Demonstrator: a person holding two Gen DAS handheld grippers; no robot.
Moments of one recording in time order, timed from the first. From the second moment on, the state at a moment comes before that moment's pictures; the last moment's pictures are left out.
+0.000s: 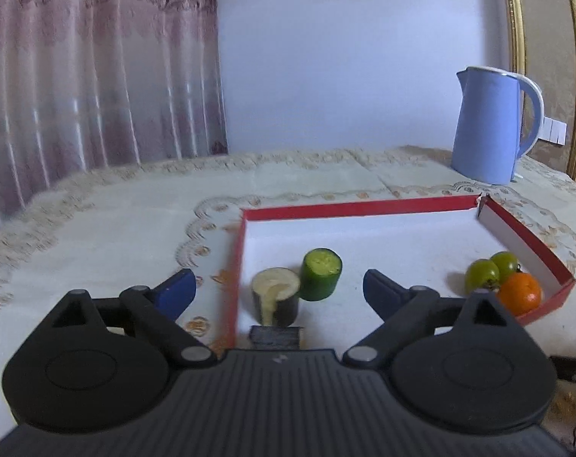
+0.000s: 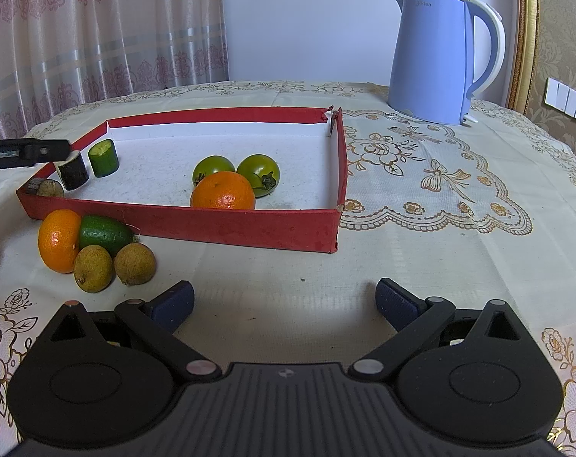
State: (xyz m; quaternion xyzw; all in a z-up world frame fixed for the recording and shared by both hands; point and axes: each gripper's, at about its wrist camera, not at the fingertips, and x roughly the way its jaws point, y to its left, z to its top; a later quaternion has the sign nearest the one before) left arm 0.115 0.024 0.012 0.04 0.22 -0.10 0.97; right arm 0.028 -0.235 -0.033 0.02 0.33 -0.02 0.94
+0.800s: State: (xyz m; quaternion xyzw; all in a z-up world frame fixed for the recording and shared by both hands) left arm 0.062 0.050 -0.007 0.00 0.26 -0.04 0.97; right arm 0.028 -0.234 -0.034 0.01 0.33 -0.02 0.94
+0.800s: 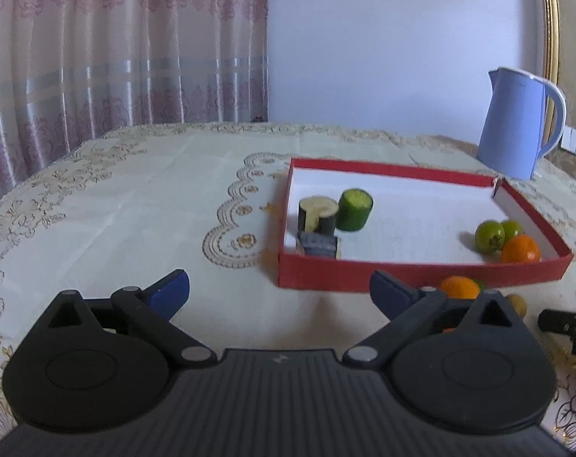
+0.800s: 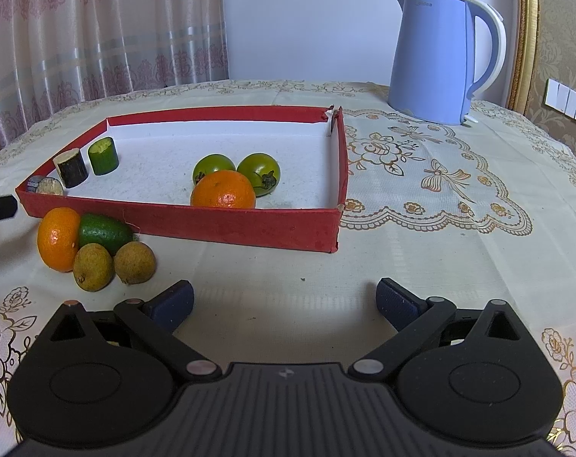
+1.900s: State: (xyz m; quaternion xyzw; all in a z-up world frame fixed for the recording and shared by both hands) left arm 0.082 0.056 -0.025 -0.02 0.32 -0.04 0.95; right arm 0.023 -0.196 -0.018 -0.01 0.28 0.05 0.96
